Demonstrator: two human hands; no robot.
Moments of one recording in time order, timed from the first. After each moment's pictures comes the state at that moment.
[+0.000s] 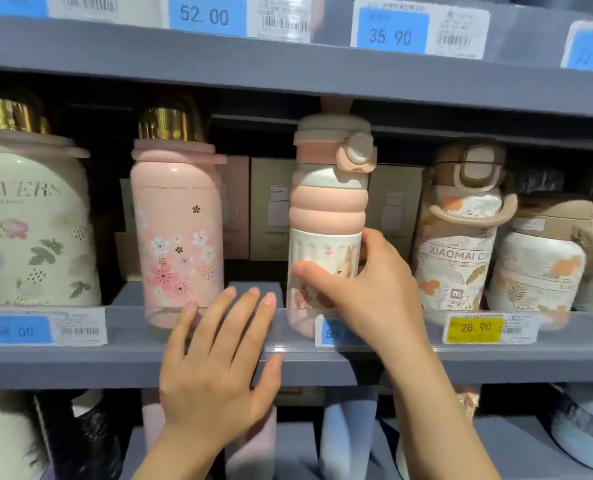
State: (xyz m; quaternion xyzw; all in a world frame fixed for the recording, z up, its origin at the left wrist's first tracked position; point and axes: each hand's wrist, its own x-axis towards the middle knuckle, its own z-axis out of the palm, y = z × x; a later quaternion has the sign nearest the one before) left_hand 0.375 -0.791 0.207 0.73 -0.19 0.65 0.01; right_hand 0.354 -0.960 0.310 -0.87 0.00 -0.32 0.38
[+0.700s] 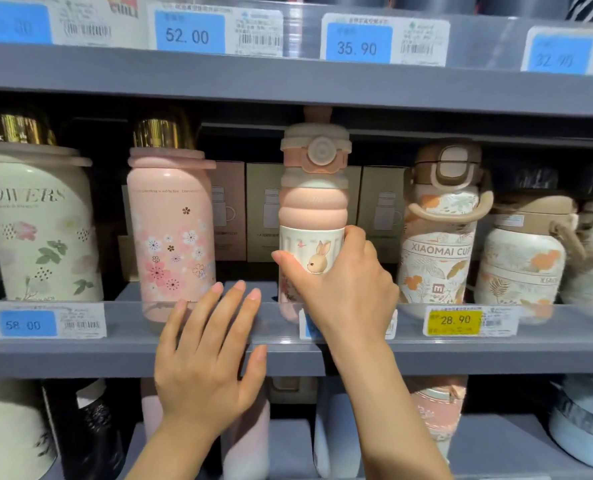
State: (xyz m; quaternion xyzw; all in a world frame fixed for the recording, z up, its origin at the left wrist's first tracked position) left_hand 0.370 -0.796 0.207 0.74 -0.17 0.65 0.04; right_hand 0.362 -0.946 0.301 -0.88 0.08 -0.41 0.24
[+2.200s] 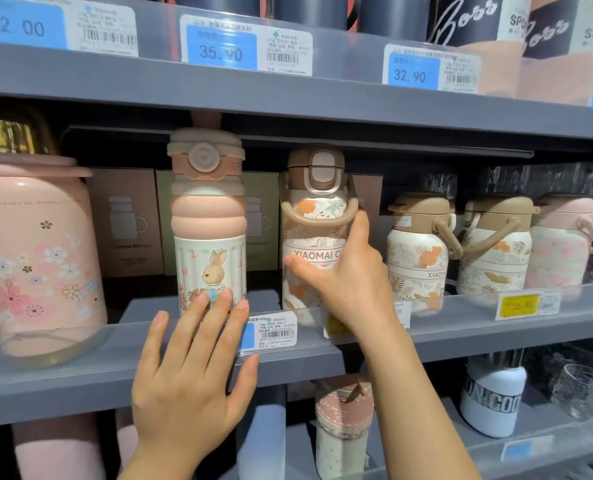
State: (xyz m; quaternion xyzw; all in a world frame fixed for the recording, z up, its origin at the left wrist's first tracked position) left_hand 0.372 -0.878 0.205 0.74 -0.20 0.64 0.02; right_hand 0.354 -1.066 0.316 -0.87 0.02 -0.37 0.32
